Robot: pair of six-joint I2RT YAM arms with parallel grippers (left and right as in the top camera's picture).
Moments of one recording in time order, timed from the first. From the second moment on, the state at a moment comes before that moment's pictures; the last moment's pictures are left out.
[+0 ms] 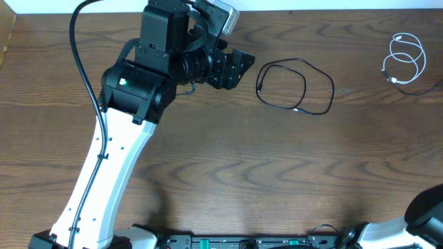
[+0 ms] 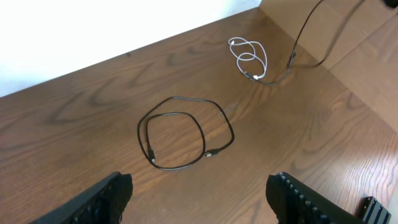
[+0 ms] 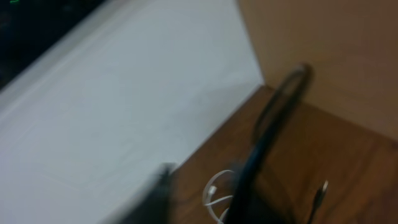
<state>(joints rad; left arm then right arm) -0.39 1.52 1.77 -0.87 0.45 -0.03 -0.61 1.71 1.61 -0.22 -0.12 0.51</state>
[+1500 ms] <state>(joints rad) -0.32 2.19 1.77 -0.67 0.31 0.20 -0.15 1.78 1.61 -0.85 -0.39 0.27</state>
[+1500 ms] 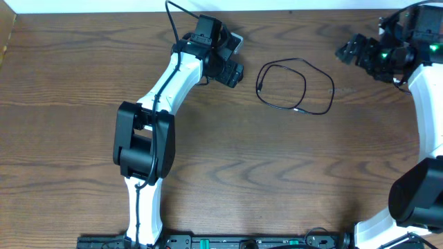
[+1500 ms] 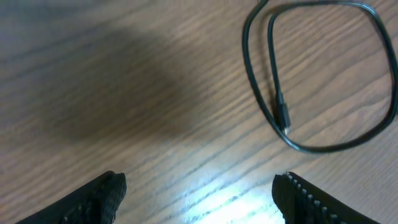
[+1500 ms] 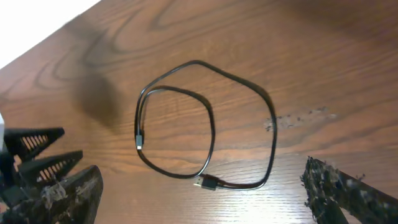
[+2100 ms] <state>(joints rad) -0.35 2.31 1.77 -0.52 0.33 0.20 -0.12 1.78 1.61 -0.91 -0.37 0.26</state>
